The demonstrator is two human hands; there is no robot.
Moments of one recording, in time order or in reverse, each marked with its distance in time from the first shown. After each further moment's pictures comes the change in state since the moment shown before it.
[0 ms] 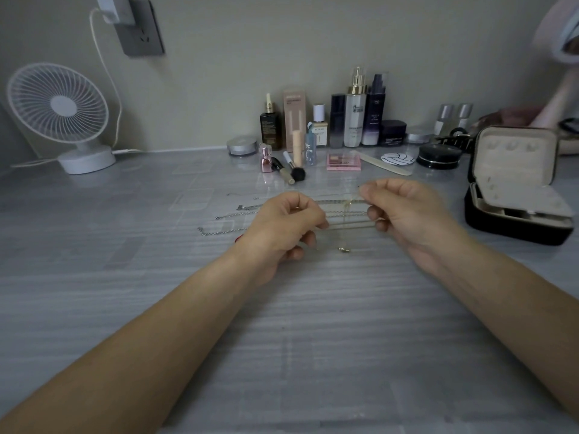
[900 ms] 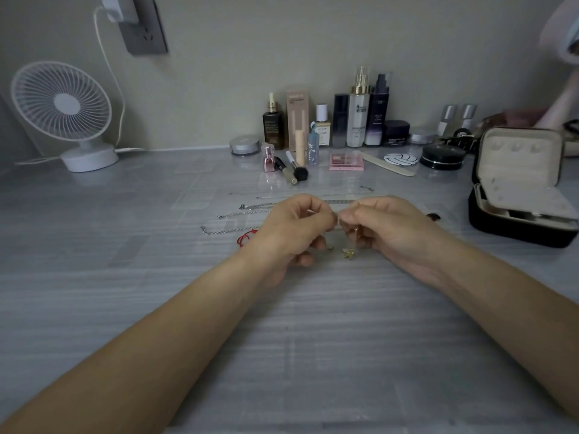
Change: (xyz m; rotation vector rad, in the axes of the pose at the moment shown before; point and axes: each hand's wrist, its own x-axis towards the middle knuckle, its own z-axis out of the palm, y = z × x) left_hand 0.000 -0.003 0.005 0.008 -0.060 0.000; right_hand -0.016 -0.004 0.011 -0.049 -0.349 0.017
